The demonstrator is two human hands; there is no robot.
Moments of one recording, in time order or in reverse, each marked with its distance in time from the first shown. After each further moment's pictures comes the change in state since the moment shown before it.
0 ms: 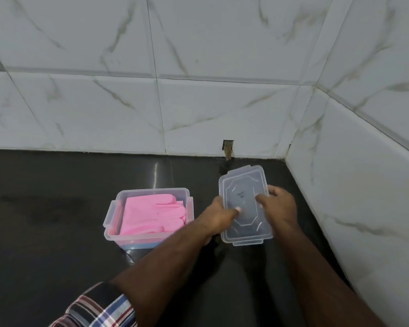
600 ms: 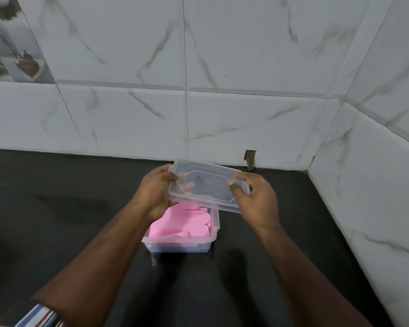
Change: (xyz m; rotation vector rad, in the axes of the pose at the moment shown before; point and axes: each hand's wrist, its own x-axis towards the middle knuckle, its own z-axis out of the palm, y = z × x) left_hand -0.060 0.016 -0.173 -0.699 0.224 0.208; right_hand -0.050 -0.059 0.075 -0.108 -0.076 -0.656
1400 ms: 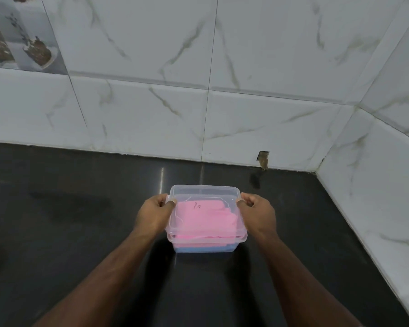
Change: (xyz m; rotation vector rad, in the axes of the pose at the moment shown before) left_hand 0.000 -0.030 -0.107 0.735 0.266 0.134; right_hand -0.029 -0.014 0.074 0.008 -0.041 0.436
